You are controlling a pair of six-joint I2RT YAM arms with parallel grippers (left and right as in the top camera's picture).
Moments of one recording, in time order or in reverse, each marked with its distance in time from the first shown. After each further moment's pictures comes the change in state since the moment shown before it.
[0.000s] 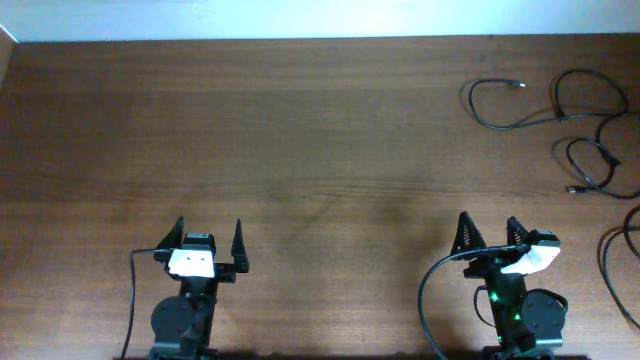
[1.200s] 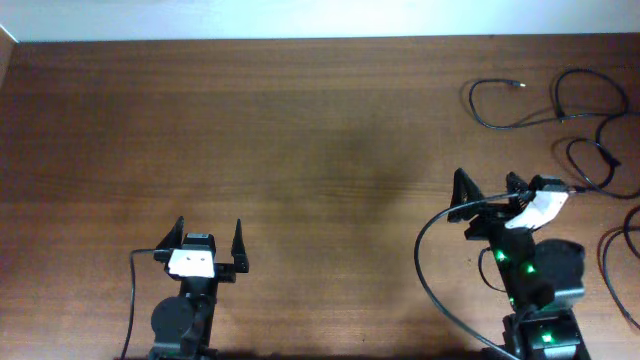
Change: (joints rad) left arm 0.000 -0.002 0.000 0.000 0.000 0.000; right arm 0.081 0.544 0.360 0.156 -0.001 -0.014
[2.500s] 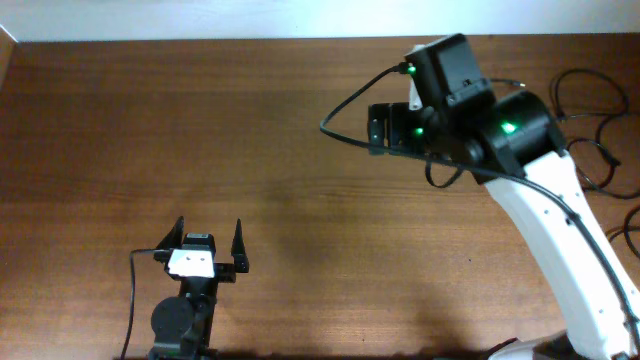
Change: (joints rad) left arm 0.000 0.000 0.000 0.000 0.000 -0.003; right arm 0.379 1.041 1.510 -1.317 0.109 -0.003
